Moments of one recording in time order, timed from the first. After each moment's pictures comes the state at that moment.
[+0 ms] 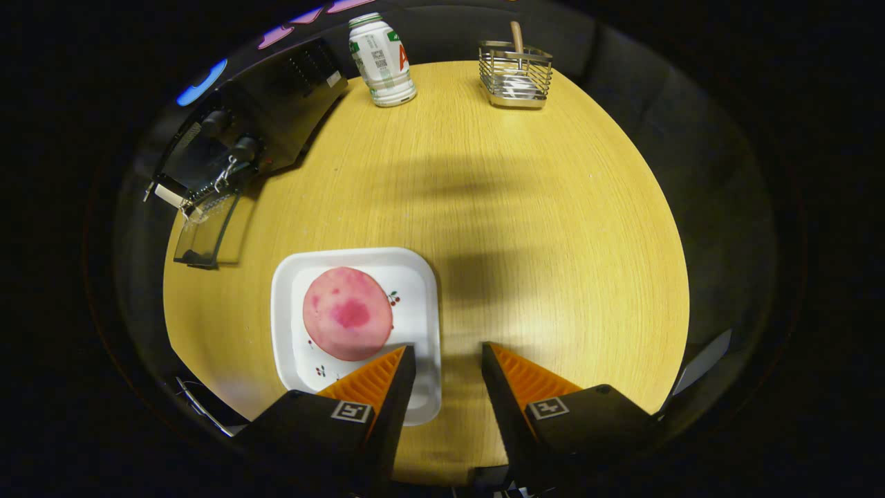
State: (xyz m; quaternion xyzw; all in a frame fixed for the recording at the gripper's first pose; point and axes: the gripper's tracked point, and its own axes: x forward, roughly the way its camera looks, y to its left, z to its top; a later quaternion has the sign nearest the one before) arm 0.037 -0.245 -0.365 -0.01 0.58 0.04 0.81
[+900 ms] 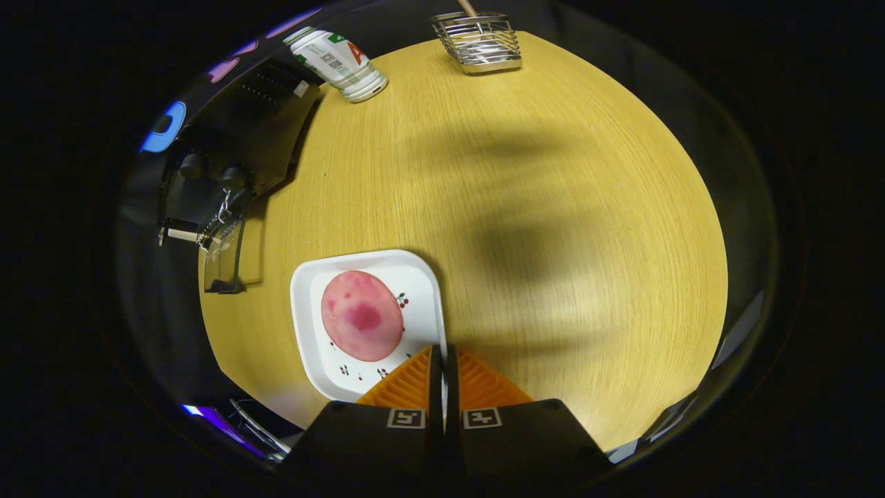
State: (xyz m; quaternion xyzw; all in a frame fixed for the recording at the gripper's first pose) arm 0.025 -0.235 -0.368 0.12 0.63 0.04 0.77
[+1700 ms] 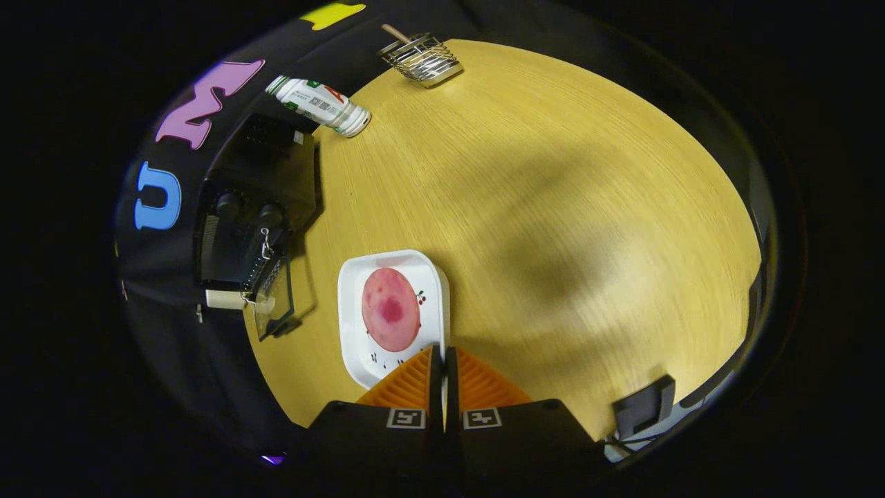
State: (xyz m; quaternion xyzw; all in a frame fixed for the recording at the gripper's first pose) arm -0.019 -0.173 -0.338 0.30 0.55 -0.02 0.78
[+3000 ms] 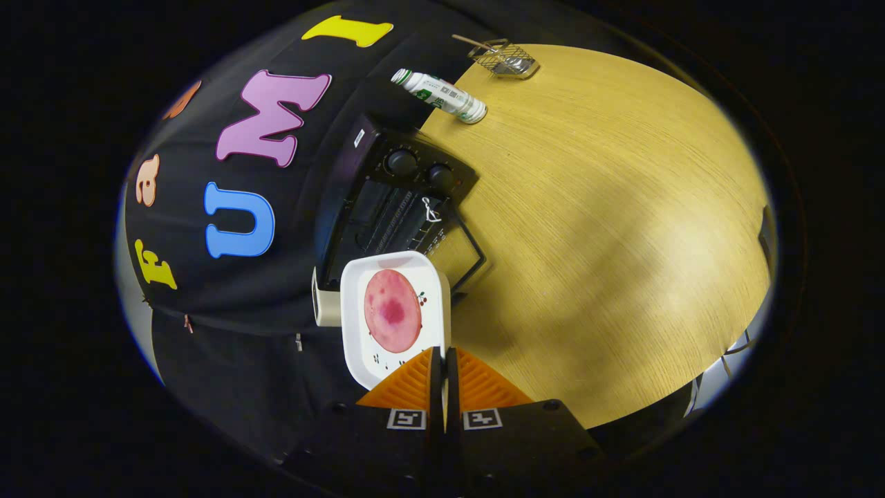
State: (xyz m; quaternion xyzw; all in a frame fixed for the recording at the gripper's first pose) arm -0.016 0.030 -0.227 0.45 0.47 0.05 0.76
